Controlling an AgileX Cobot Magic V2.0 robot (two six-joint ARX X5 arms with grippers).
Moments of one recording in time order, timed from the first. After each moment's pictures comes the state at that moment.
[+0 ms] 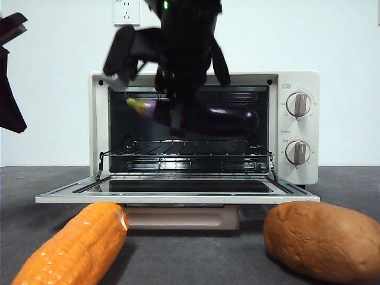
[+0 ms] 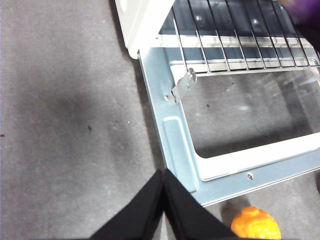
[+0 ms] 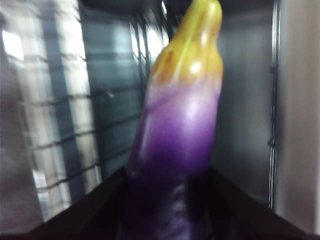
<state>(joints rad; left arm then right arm) -0.21 0.98 0.67 -0.47 0.29 -0.17 0.89 1.81 1.26 -0.10 0.64 -0.89</state>
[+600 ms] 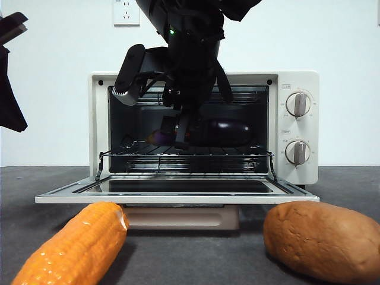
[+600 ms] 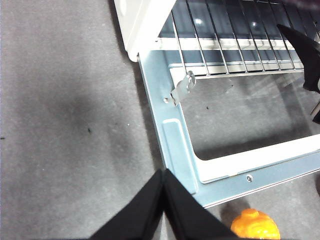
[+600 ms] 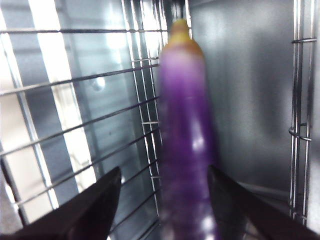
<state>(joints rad) -0.21 0.98 0.67 -0.46 0.29 -0.17 0.86 1.85 1.26 -0.06 0.63 -0.85</state>
